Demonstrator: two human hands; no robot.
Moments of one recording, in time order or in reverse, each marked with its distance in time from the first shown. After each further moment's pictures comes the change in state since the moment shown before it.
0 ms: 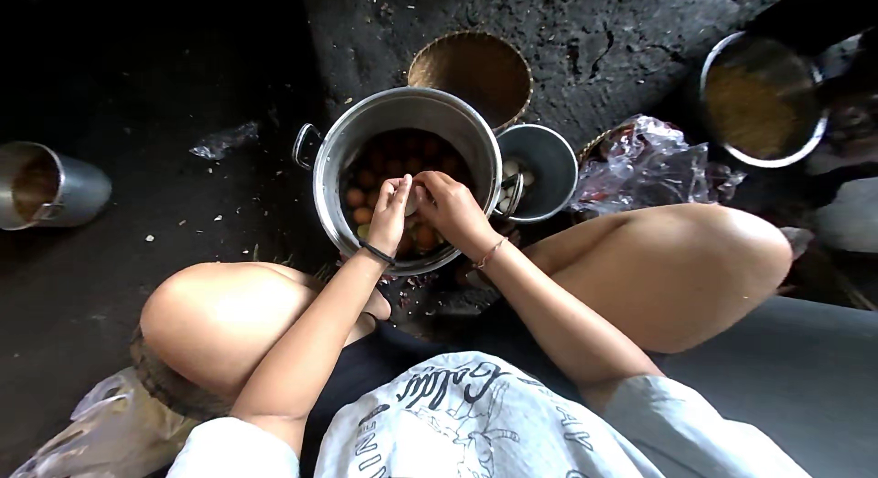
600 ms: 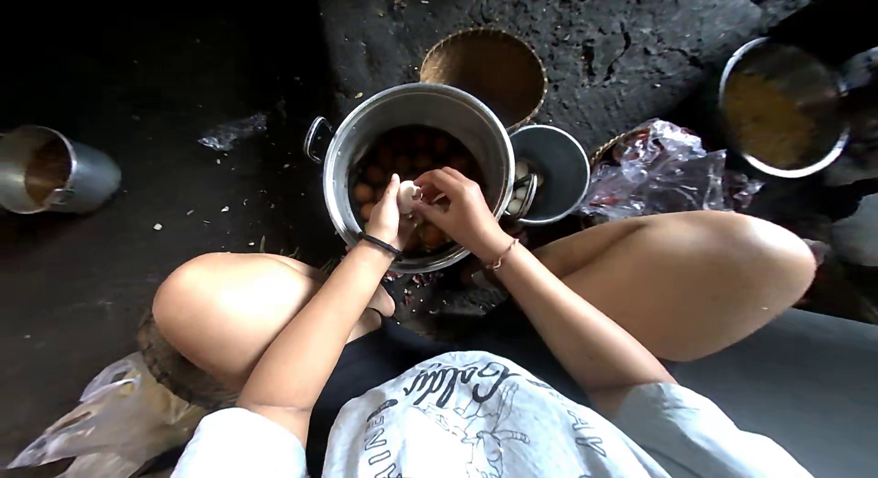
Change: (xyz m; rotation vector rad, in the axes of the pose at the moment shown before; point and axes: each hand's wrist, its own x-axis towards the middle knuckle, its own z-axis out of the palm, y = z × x) left_hand -0.001 0.012 -0.002 -0.440 0.159 -0.376; right_hand -0.005 -0.004 -0.002 0.176 0.003 -0.062
